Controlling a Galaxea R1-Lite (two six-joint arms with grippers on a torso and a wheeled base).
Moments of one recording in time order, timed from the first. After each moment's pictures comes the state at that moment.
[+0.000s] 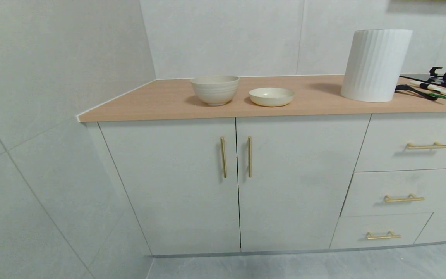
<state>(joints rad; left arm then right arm) 0.00 0.00 0.00 0.00 0.01 0.00 0.17 0.70 -0.47 0.01 0.41 0.07</state>
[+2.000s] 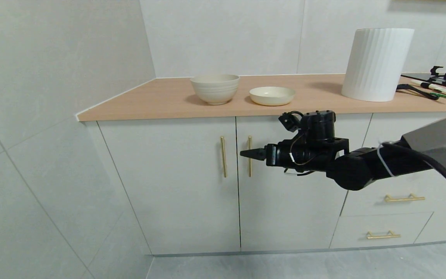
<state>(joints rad) 0.00 0.00 0.00 0.00 0.01 0.00 0.49 2.16 -1.36 -0.54 0.44 0.38</state>
